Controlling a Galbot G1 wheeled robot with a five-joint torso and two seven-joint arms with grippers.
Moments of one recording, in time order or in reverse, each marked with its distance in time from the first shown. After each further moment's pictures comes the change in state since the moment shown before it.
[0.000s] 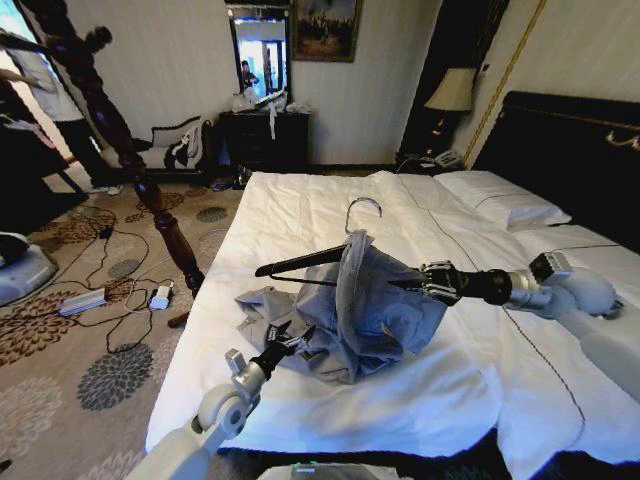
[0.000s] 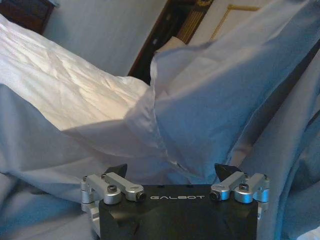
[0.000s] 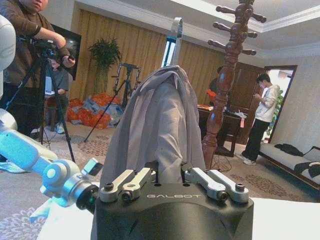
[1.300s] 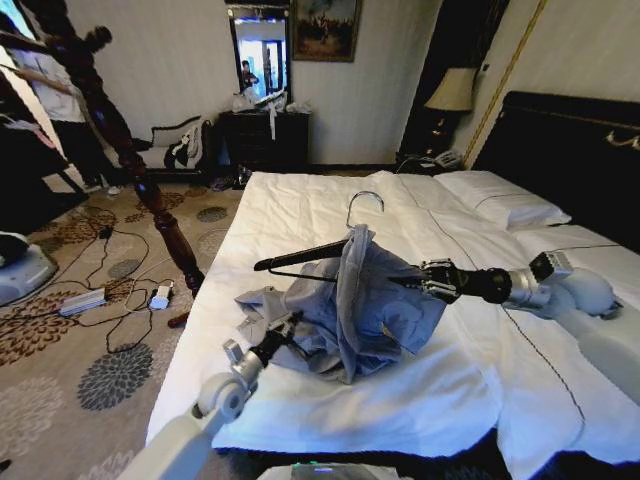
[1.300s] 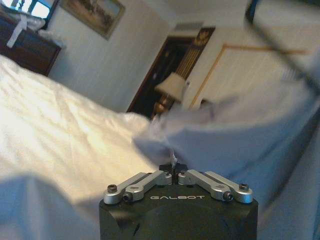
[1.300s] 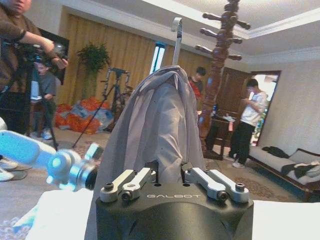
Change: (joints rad) left arm -0.046 0.054 -0.152 -0.048 -0.120 -0.012 0.040; right arm 0.007 0.023 -0.002 -0.013 0.005 0.003 0.043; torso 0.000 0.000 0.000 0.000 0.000
